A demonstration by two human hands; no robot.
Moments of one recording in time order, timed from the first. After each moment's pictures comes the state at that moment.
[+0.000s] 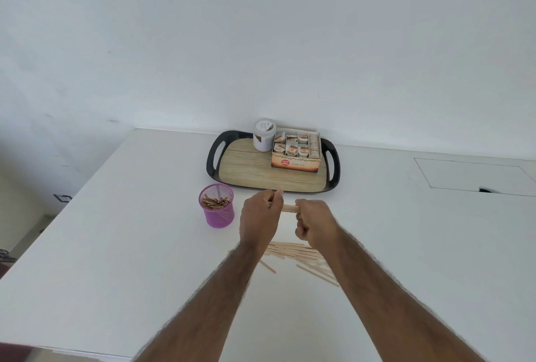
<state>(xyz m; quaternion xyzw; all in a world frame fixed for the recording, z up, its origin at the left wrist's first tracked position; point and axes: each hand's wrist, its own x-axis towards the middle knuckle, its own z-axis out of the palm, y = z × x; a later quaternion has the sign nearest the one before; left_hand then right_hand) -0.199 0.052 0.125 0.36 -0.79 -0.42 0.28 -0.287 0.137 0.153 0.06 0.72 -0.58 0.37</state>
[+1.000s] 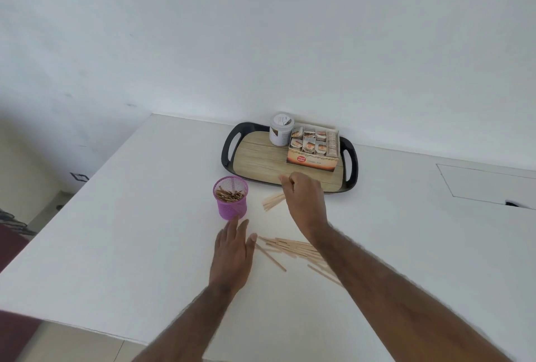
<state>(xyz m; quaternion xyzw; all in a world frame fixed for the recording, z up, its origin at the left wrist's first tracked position) -0.103 0.028 0.011 0.39 -0.87 -0.25 0.14 -0.271 0.090 0.156 -0.38 0.85 -0.37 0.02</state>
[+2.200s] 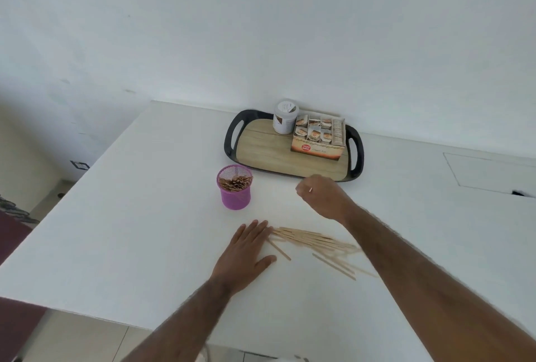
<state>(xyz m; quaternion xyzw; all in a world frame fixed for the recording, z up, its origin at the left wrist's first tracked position) -0.091 0.024 -0.011 0.20 -0.96 -0.19 0.04 -0.330 0.112 0.124 -0.47 0.83 -0.21 0.20</state>
